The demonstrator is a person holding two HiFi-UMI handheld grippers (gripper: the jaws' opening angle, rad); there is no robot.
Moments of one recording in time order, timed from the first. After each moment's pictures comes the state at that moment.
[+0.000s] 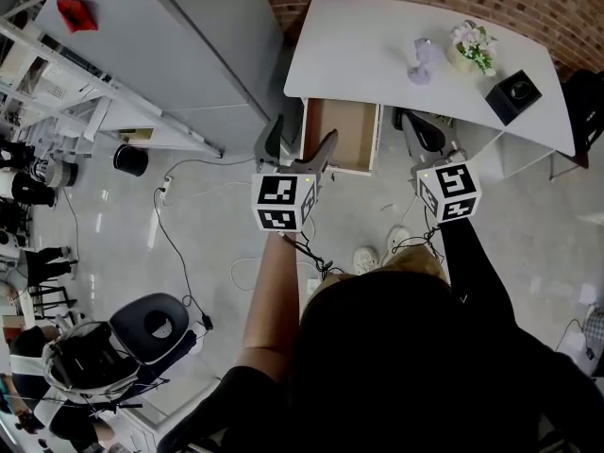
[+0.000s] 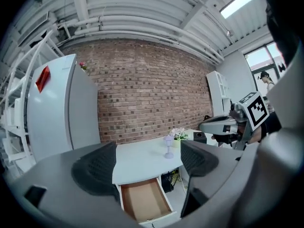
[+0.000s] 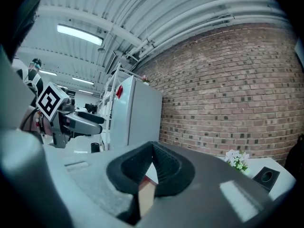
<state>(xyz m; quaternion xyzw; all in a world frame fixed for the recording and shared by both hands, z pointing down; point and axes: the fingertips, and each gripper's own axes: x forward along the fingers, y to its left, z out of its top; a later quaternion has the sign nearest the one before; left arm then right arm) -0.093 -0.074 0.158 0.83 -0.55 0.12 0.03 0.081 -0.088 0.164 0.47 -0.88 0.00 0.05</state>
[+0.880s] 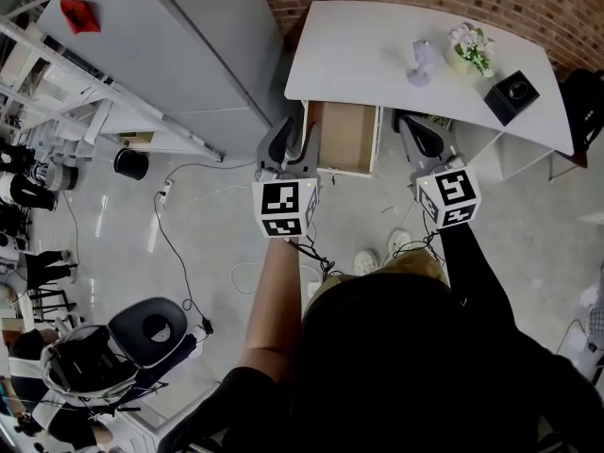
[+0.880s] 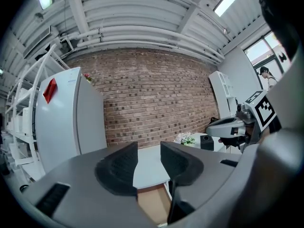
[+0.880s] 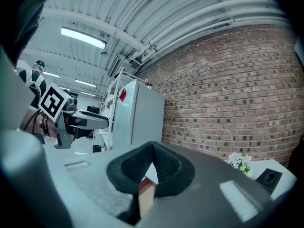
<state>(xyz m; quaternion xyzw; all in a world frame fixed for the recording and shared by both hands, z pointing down) -0.102 -0.066 0.140 0.81 -0.58 0.10 -0.01 0.074 -0.073 0.158 0.46 -0.89 -0.01 0.03</state>
